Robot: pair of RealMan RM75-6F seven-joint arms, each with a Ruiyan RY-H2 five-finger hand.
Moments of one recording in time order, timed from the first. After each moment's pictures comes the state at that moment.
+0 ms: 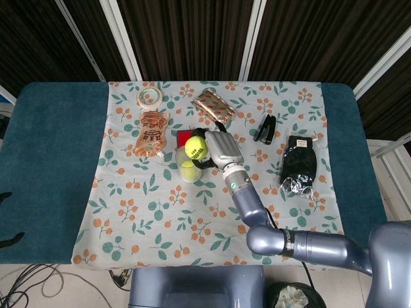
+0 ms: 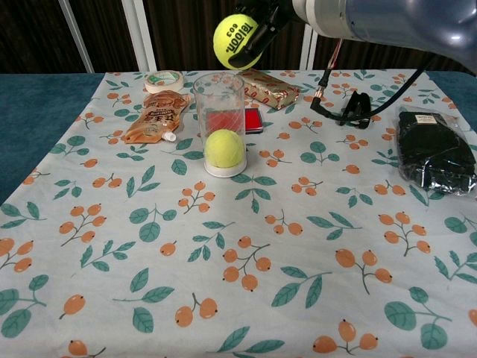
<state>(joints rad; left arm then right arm) -0.02 -0.99 -0.04 -1.78 1.33 1.45 0.13 1.08 -1.56 0.55 -1.67 -0.40 1.02 -0.58</state>
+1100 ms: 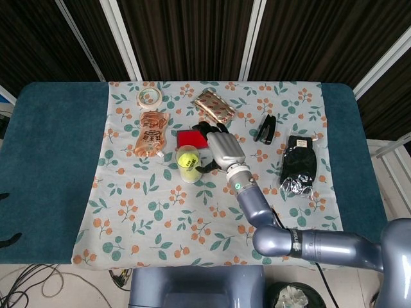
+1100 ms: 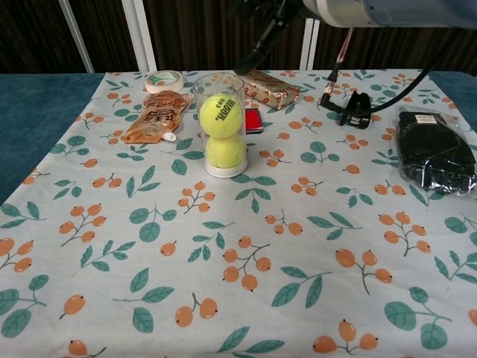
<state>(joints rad) -0.01 -0.98 -0.04 -1.79 1.32 1.45 0.11 1.11 -1.44 0.48 -1.75 -0.36 1.02 -0.54</state>
